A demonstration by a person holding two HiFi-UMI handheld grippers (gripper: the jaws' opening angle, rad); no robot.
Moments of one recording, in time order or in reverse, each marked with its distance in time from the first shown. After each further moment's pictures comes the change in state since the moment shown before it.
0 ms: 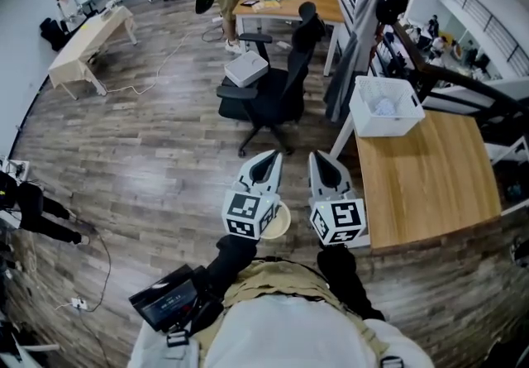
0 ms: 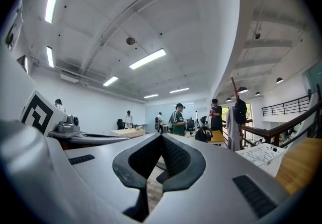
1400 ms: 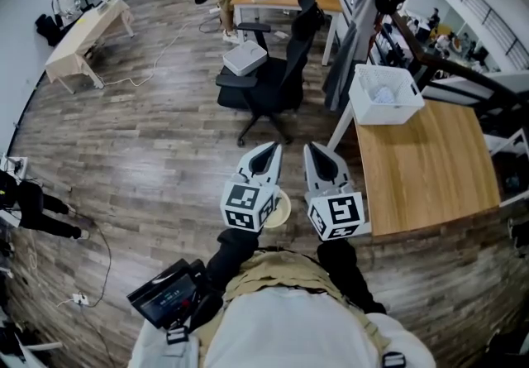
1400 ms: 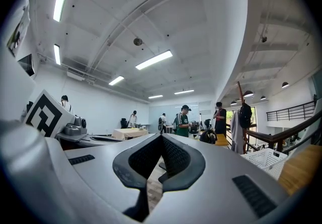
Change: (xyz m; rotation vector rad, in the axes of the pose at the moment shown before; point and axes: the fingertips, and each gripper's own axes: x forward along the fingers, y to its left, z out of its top) left arm -0.013 0.000 -0.004 -0.041 0.024 0.001; right arm -0.007 0.029 0.008 -0.045 -0.013 0.046
